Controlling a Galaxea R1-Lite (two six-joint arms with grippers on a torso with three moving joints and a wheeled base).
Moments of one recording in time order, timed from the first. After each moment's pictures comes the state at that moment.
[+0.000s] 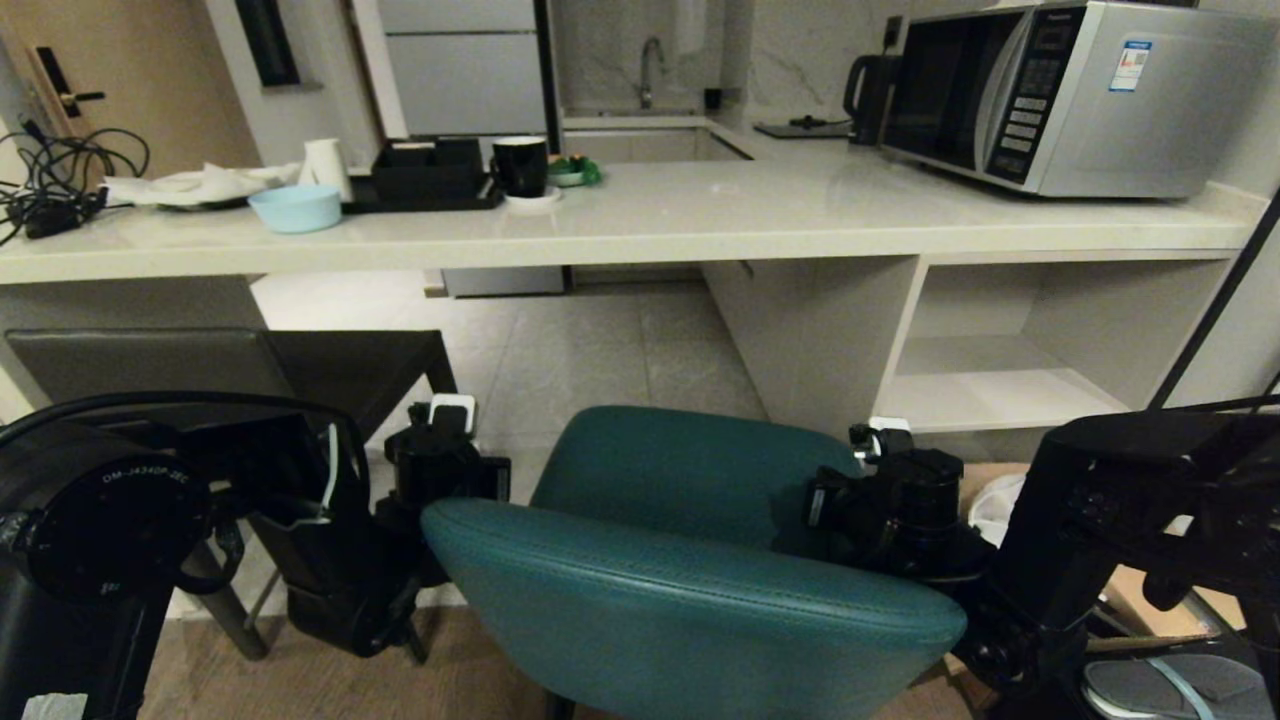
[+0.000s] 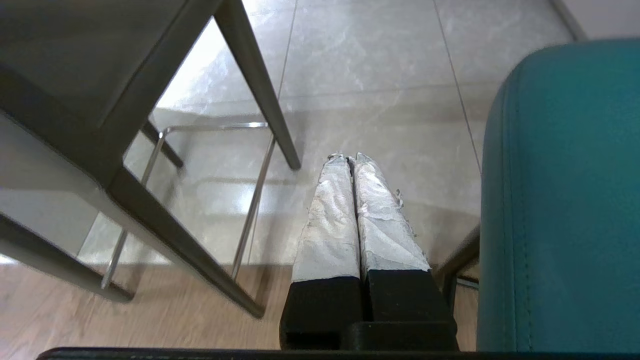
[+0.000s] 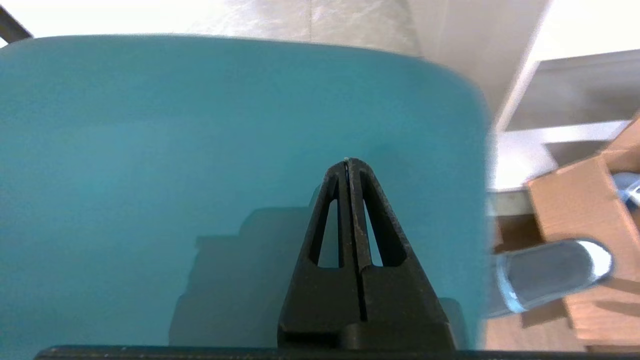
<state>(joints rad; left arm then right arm) -0.41 2.27 -0.79 -1.29 0.44 0.01 0.45 2.28 -0.69 -1.36 -0.29 0.22</state>
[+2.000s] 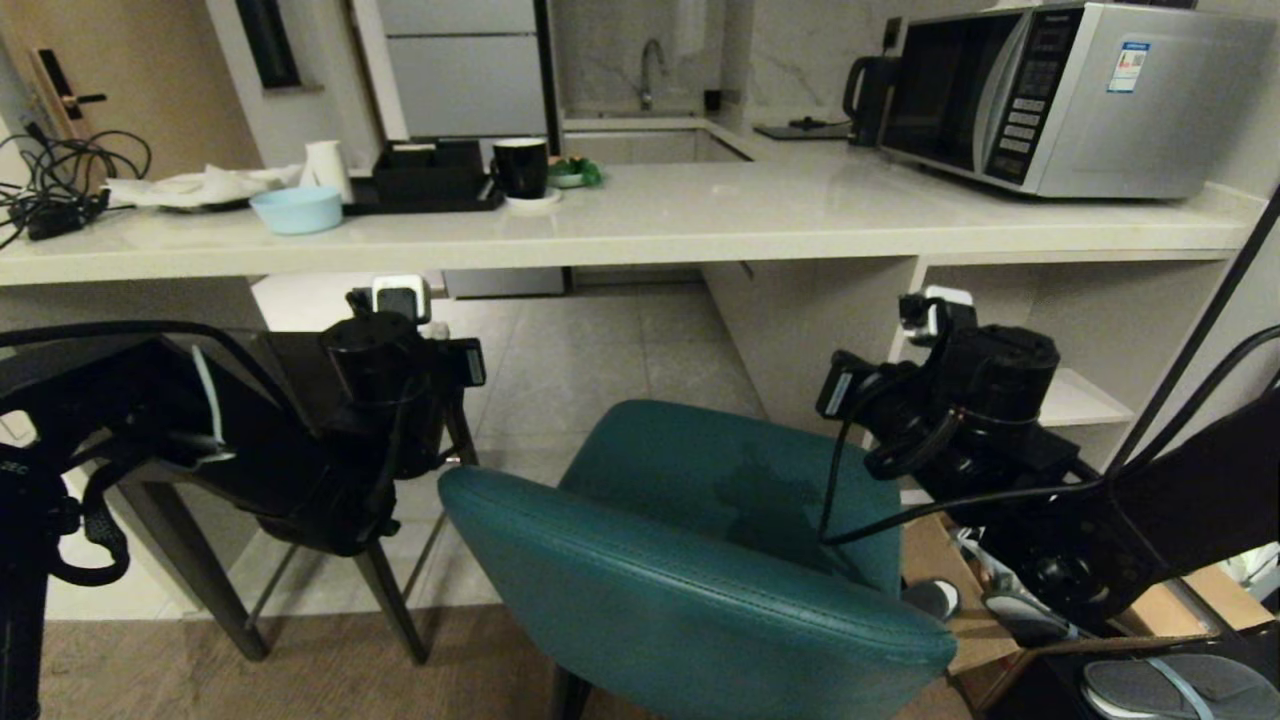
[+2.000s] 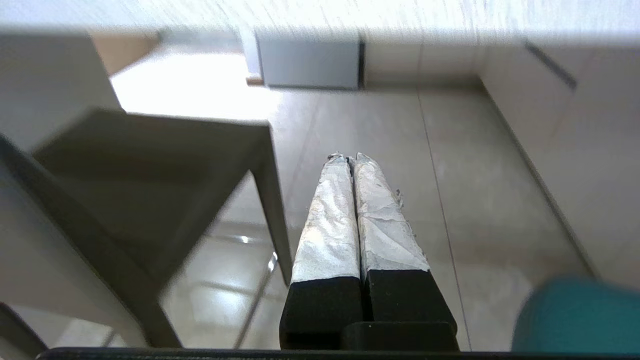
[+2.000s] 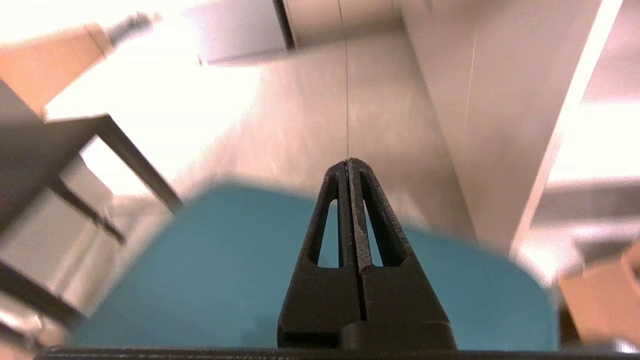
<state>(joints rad) -0.31 2.12 -1.02 -1.23 0.46 0.05 0.44 1.95 -0.83 -1.12 -0.30 0.20</state>
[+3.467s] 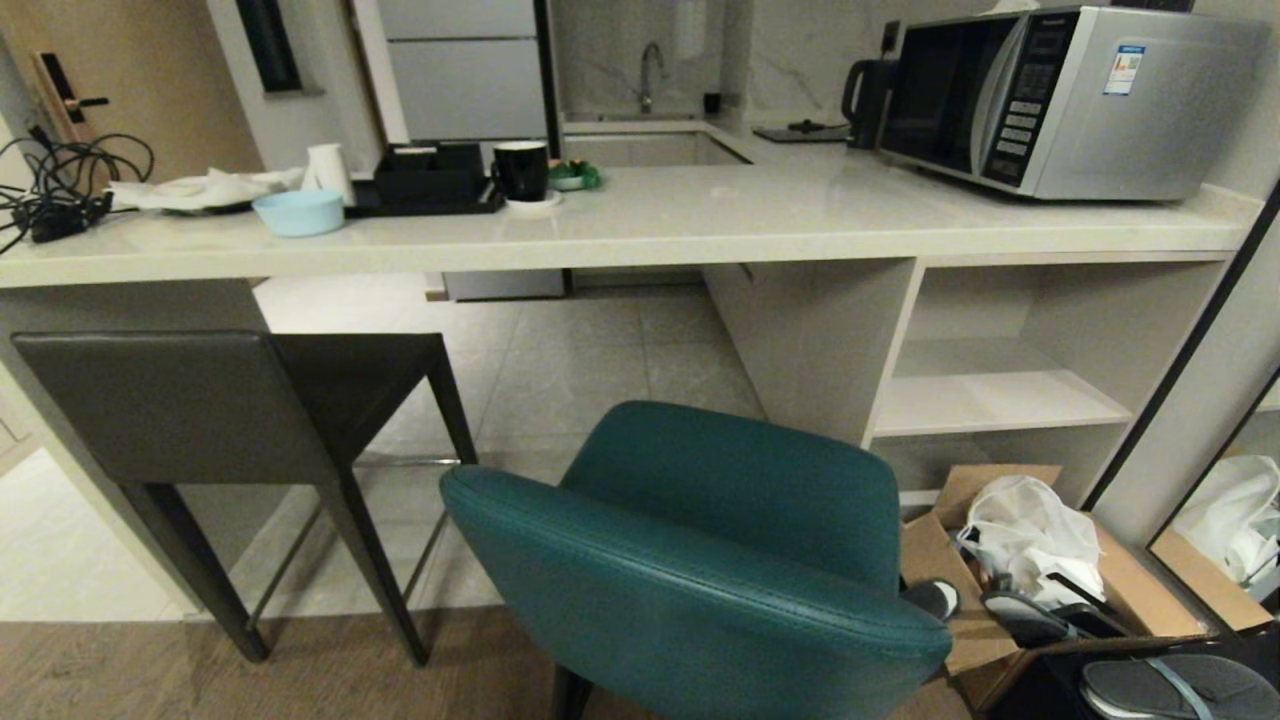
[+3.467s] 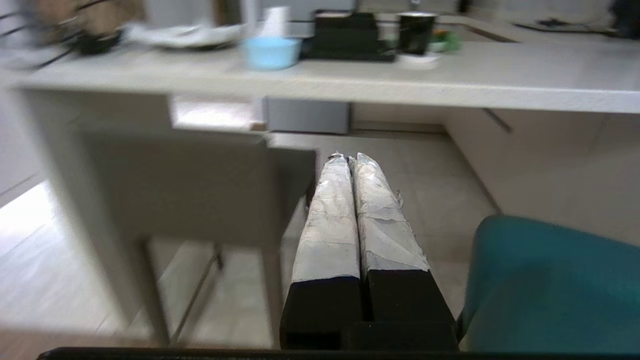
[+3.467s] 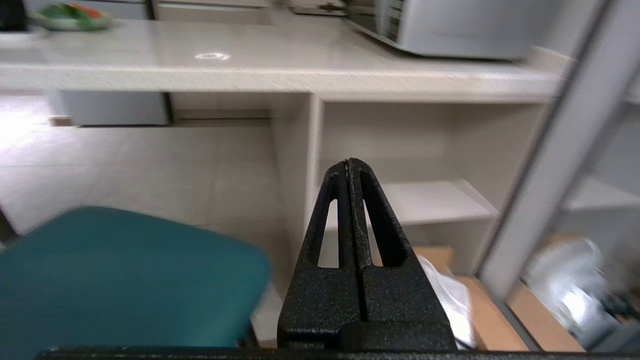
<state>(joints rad) -0.08 0.65 -0.37 -0.51 0.17 0.02 0.17 0.78 -0.37 -0.61 -0.28 -0.13</state>
